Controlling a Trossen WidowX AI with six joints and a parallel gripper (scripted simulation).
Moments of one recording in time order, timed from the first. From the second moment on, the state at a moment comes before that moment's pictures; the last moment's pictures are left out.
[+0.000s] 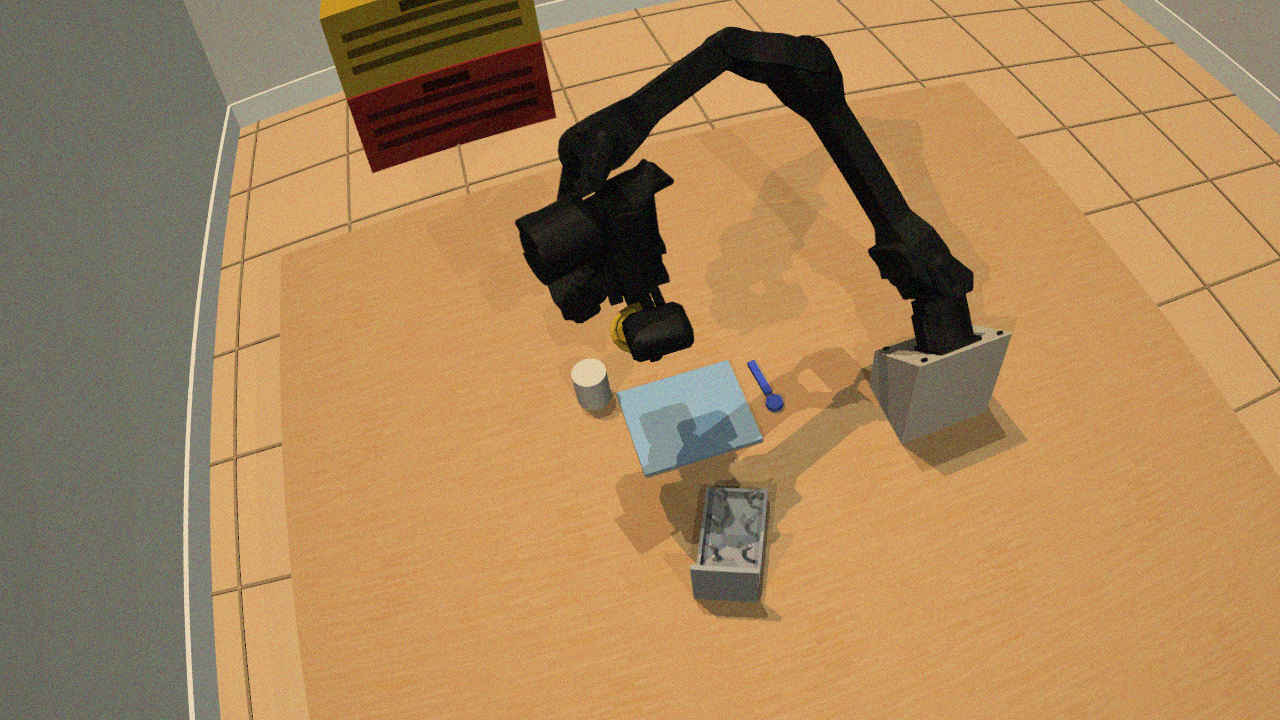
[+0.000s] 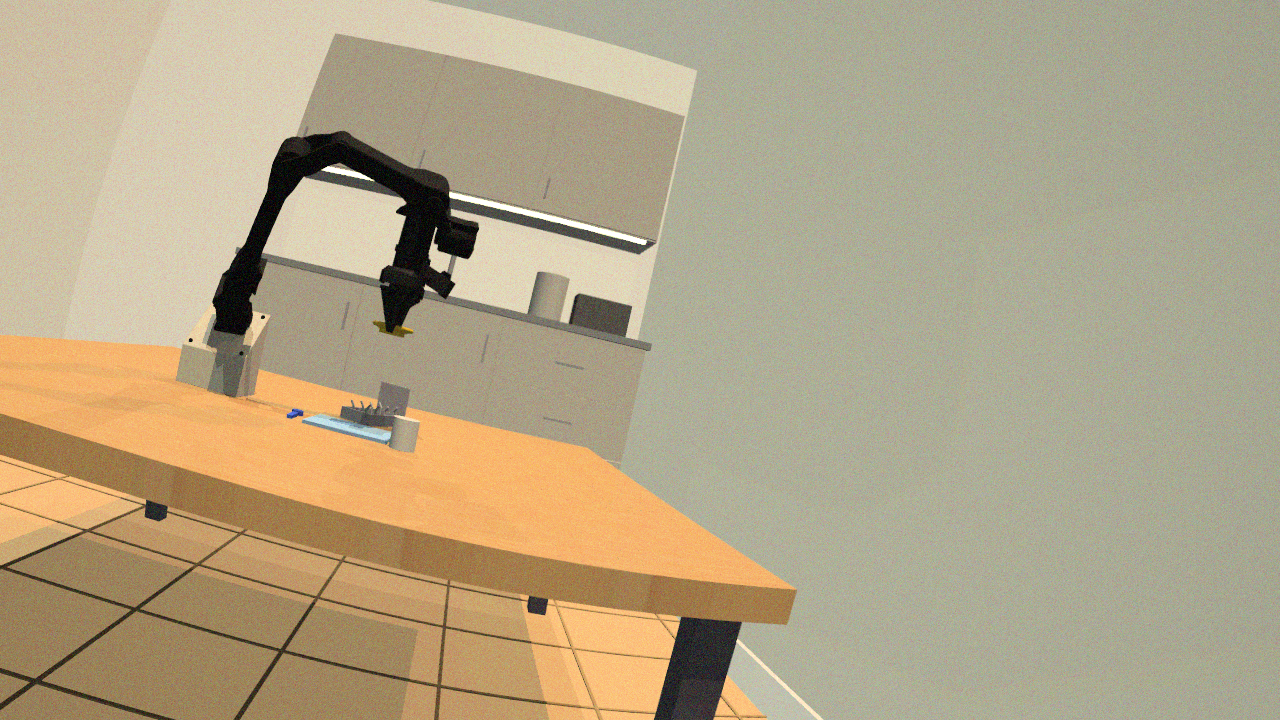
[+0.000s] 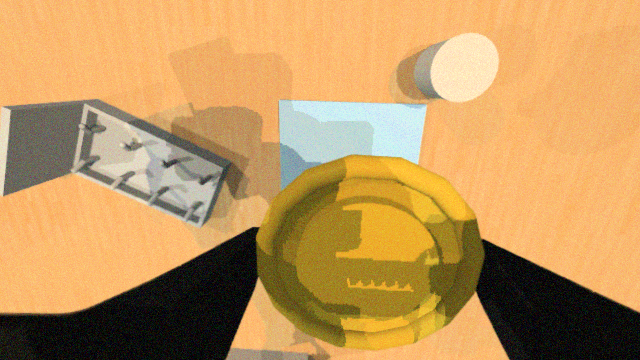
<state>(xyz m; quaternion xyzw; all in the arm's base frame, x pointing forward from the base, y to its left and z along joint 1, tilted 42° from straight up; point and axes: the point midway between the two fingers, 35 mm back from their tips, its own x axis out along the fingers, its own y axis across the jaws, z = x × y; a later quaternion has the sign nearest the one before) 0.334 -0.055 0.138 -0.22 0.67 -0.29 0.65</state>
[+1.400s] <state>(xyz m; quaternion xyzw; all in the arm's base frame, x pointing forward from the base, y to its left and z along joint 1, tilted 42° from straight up) 0.307 -0.009 0.107 -0.58 0.69 0.21 0.37</state>
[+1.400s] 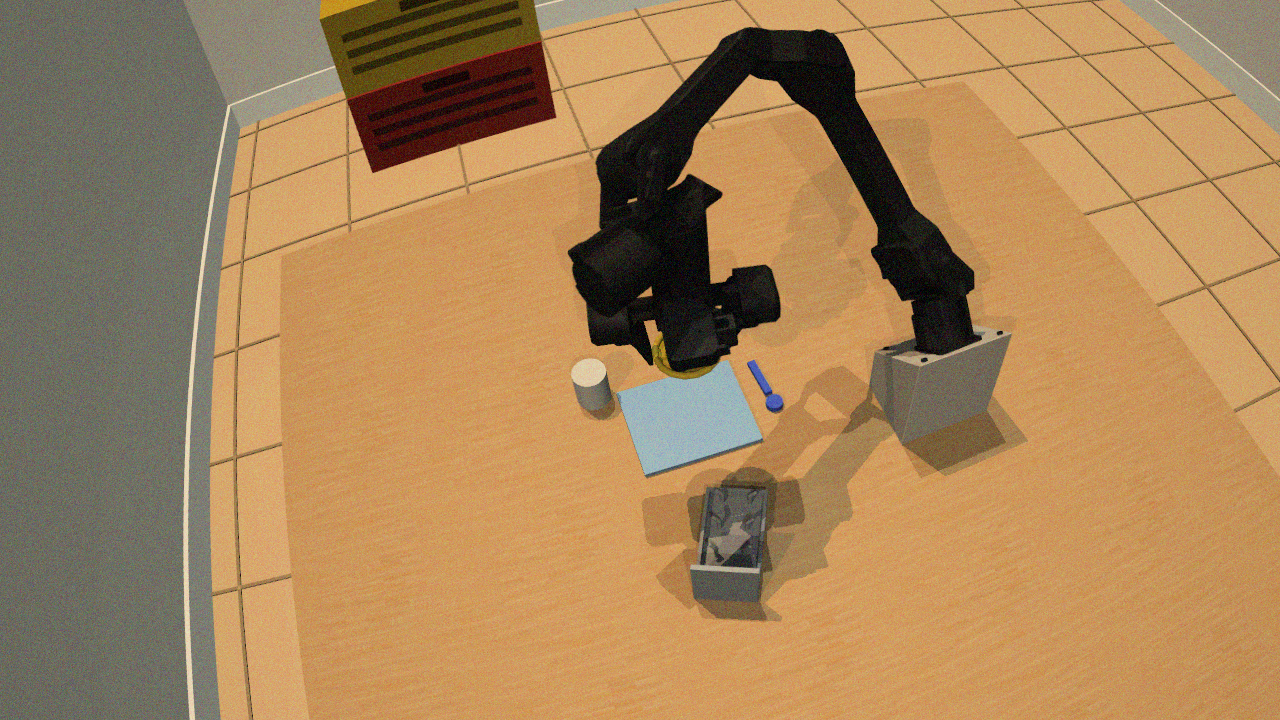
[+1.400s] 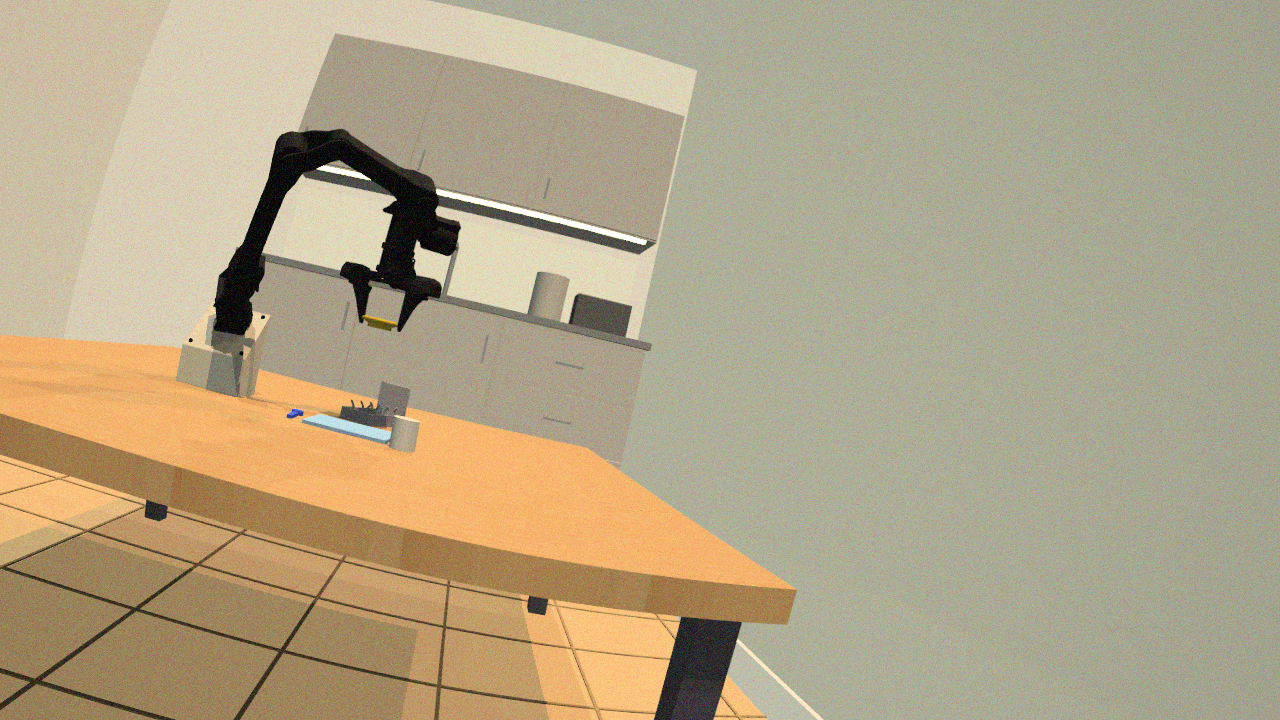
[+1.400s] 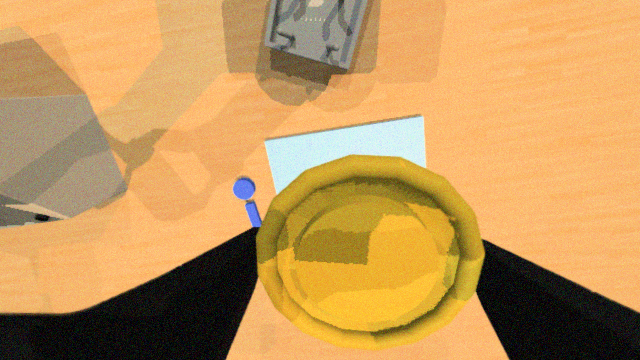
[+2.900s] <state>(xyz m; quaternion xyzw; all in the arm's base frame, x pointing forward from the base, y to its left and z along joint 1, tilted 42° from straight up) 0.269 0.023 0.076 -0.69 0.42 0.59 -0.06</state>
